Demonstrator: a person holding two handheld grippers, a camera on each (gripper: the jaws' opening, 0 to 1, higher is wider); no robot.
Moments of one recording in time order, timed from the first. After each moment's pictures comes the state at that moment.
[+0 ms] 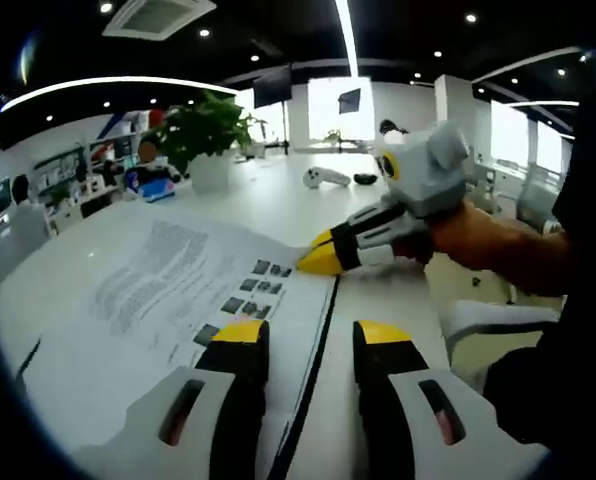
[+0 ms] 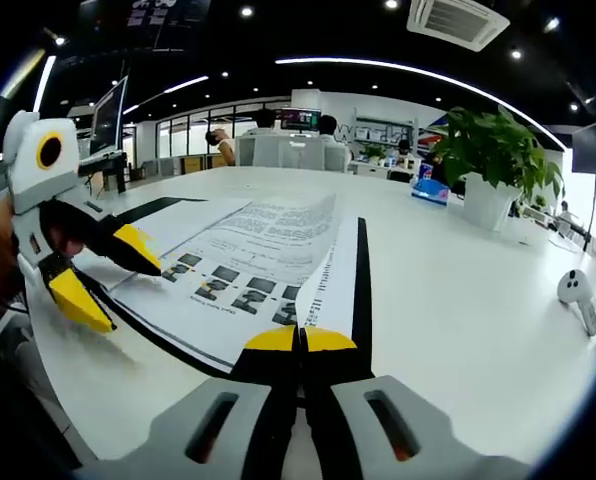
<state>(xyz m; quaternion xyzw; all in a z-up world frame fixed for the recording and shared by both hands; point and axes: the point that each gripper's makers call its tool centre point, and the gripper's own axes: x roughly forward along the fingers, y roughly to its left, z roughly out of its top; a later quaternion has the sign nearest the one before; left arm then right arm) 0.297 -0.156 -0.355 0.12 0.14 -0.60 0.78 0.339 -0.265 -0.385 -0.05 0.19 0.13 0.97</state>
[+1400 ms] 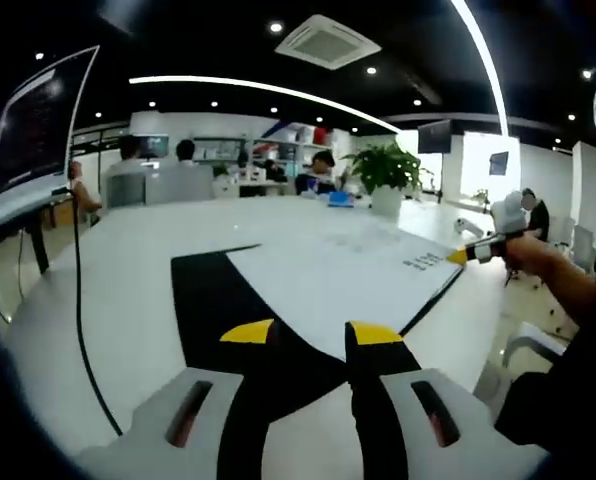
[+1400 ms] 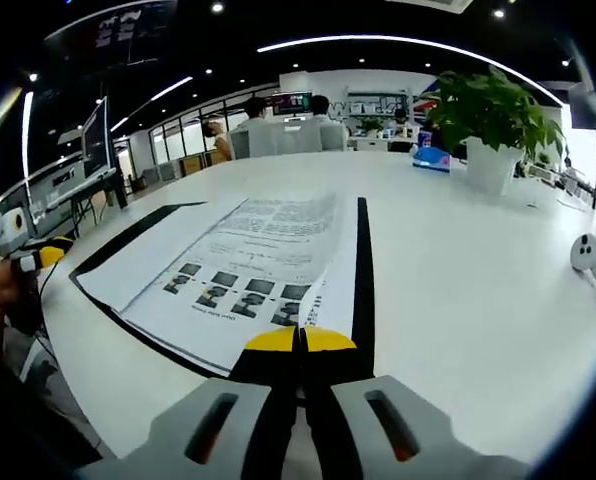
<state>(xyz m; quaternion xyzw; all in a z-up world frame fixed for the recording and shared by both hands) 0.314 0.106 -0.339 0.01 0.13 -0.31 0.94 0.333 -0.260 -0.383 0.02 0.24 0.14 0.96</state>
